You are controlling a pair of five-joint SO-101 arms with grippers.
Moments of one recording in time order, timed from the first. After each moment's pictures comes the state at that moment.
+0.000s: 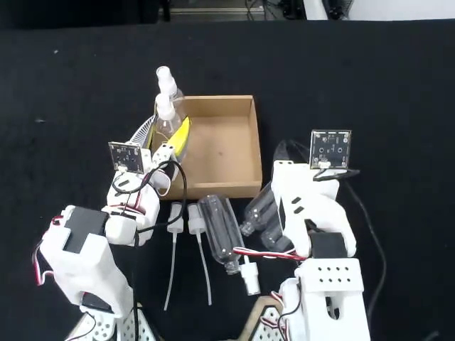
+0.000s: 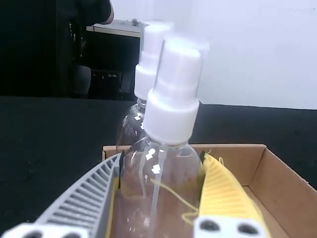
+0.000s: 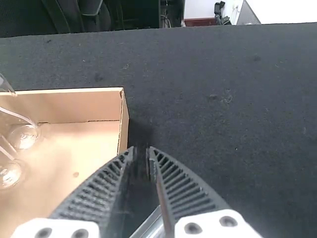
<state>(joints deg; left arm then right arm) 6.0 11.9 69.2 -73.2 6.8 -0.5 -67.2 79.3 23.6 -1.1</state>
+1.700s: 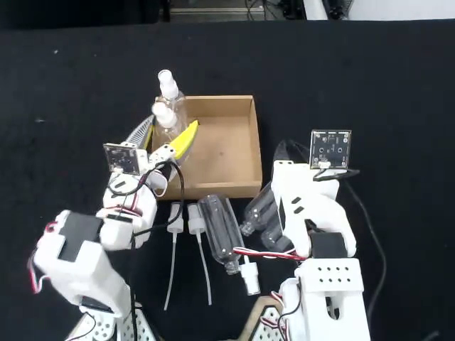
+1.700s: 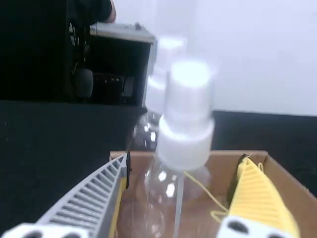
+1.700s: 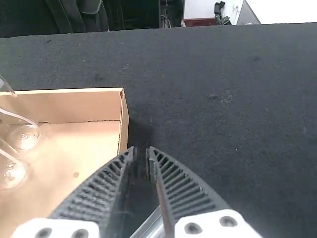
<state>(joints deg) 5.0 7.4 71.9 -73.2 6.8 -0.5 -67.2 79.3 23.6 -1.1</state>
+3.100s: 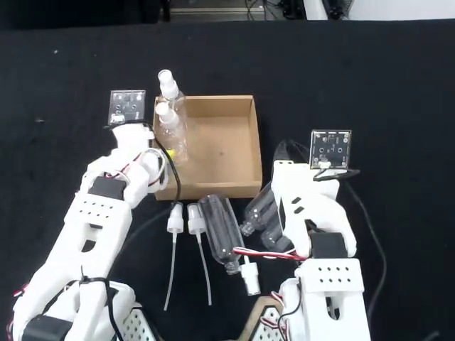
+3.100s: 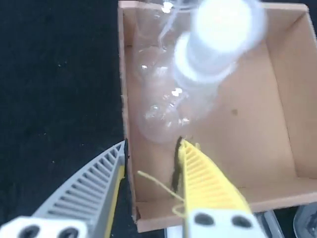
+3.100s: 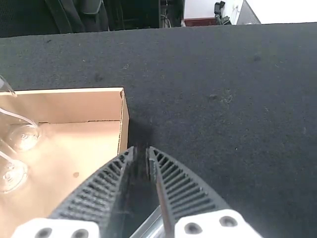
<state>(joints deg) 5.9 -35.0 54.3 33.6 6.8 -0.5 -67.2 79.3 23.6 -1.1</state>
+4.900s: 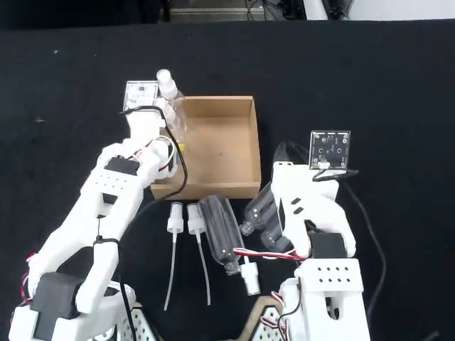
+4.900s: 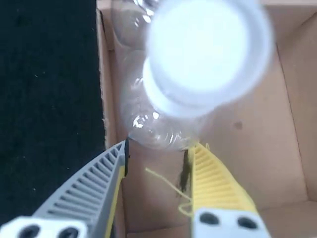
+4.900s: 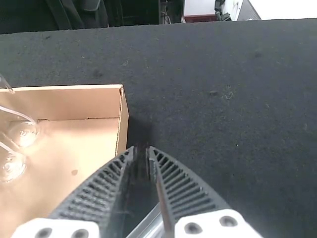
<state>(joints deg) 6.5 -18.1 45.9 27.6 6.8 -0.5 -67.2 79.9 23.6 -1.1</state>
